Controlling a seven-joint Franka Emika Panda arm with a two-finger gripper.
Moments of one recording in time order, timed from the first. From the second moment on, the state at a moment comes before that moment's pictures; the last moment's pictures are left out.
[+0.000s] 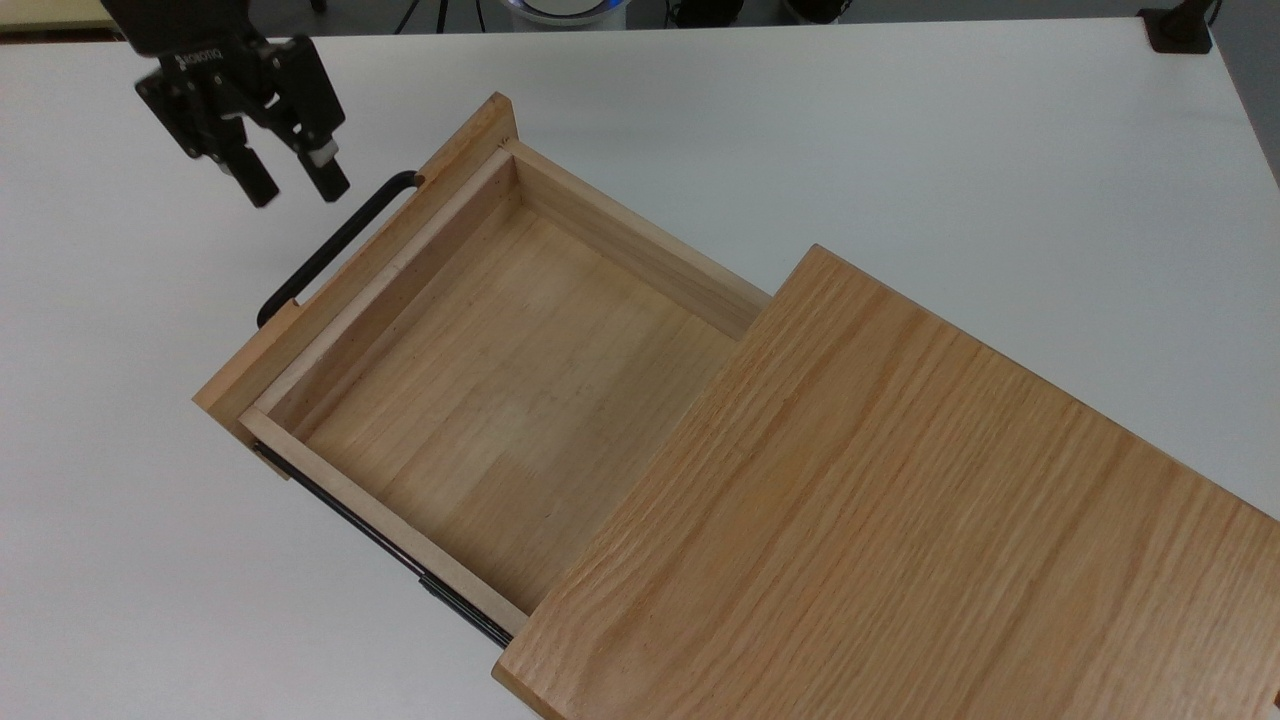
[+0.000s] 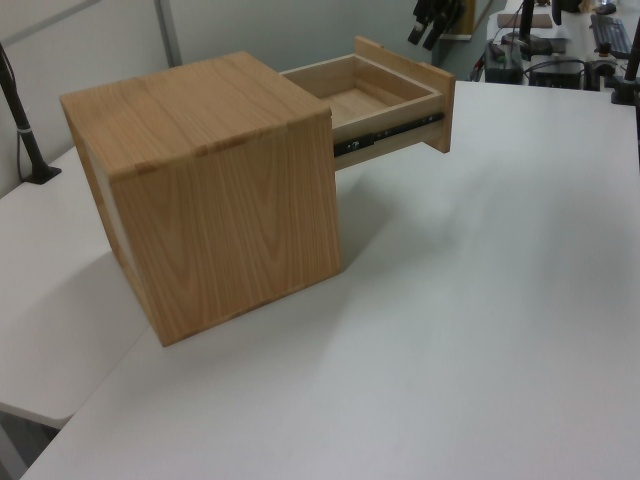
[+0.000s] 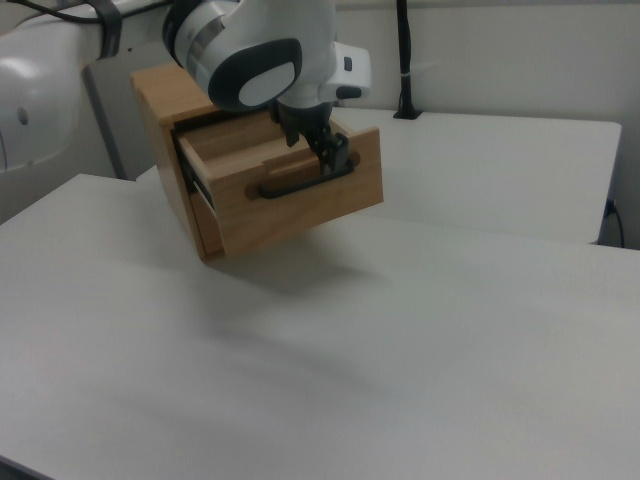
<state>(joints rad) -0.13 0.21 -0.21 -1.47 0.52 1.95 -0.17</state>
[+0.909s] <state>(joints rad) 0.13 0.00 -0.19 -1.51 0.00 1.50 0.28</state>
